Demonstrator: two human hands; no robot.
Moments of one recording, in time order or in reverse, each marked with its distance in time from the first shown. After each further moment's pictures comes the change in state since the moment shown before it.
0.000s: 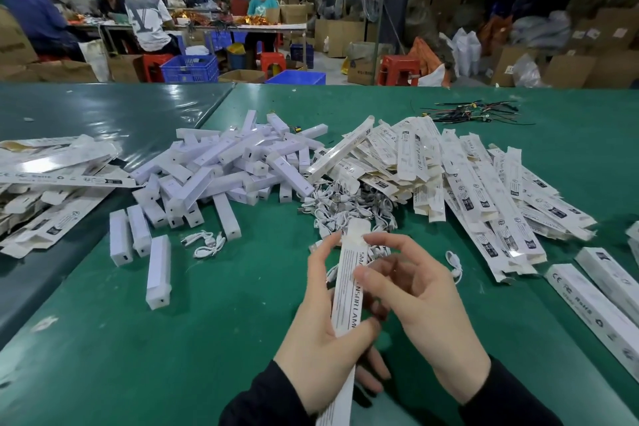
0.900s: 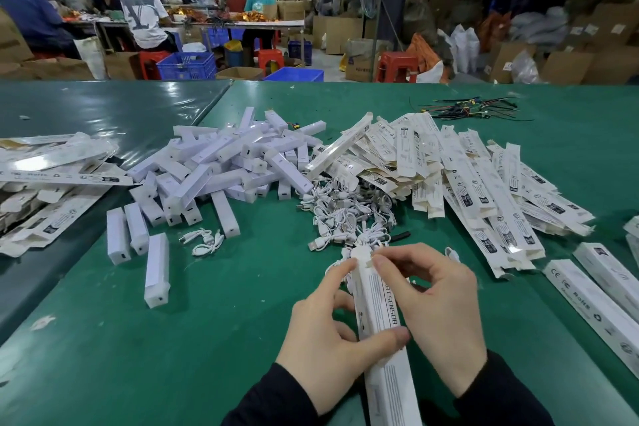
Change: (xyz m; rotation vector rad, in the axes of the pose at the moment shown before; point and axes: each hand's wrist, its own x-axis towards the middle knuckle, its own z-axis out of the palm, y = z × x) left_hand -0.004 -0.002 0.006 0.334 0.195 -0.117; right_hand -0.001 0.007 -0.007 -0.473 0.306 -0.254
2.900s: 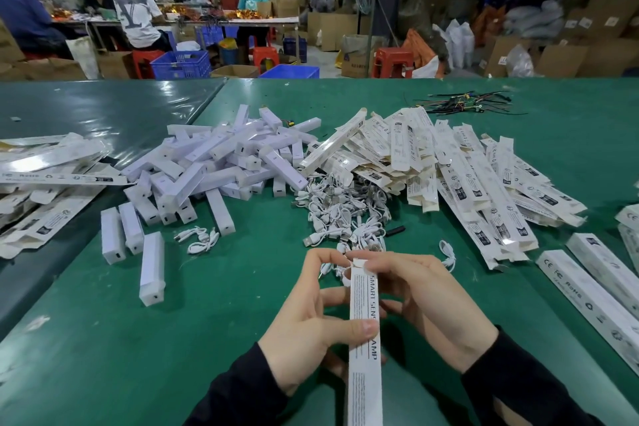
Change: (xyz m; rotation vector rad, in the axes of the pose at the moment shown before) left_hand 0.007 0.010 -0.019 -0.468 -0.273 -0.100; right_hand 0.011 -0.008 -0.008 0.457 -0.467 0.597
